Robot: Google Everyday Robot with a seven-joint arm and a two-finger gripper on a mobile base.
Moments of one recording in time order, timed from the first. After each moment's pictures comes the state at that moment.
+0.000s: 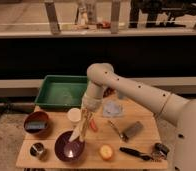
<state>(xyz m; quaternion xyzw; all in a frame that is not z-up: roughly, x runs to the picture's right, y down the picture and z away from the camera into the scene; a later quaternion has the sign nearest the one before) -0.060 0.148 0.709 -0.32 -0.43 -0.44 0.72</state>
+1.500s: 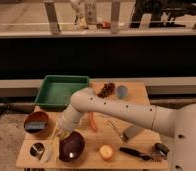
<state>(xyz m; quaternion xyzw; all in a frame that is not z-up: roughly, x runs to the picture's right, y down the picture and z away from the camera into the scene) -0.198 0.222 0.696 -0.15 -0.52 -0.50 0.68</state>
